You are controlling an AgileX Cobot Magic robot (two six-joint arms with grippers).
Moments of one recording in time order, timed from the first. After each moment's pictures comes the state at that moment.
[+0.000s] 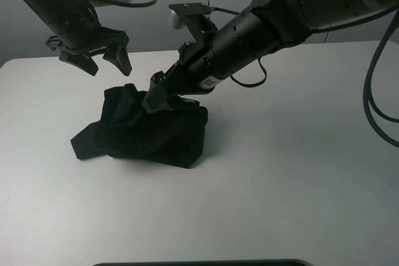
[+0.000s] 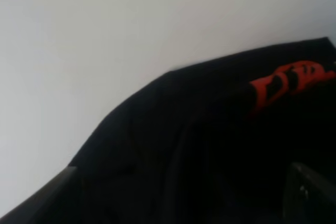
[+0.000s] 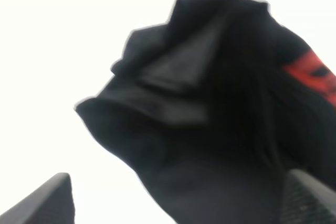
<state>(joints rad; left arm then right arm) -0.42 1.86 -1.38 -0.22 0.92 0.10 0.66 1.84 -1.09 1.02 0.52 -0.99</state>
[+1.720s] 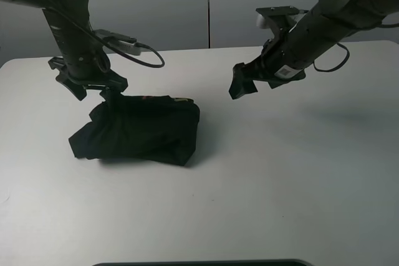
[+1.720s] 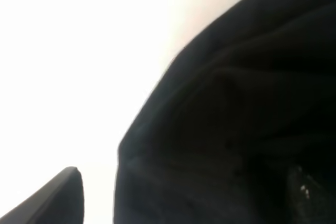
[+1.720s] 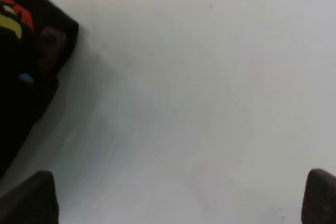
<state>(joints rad) -0.48 2.02 -1.39 0.13 1.00 -0.05 0.38 1.80 -1.02 0.48 0.51 -0.44</state>
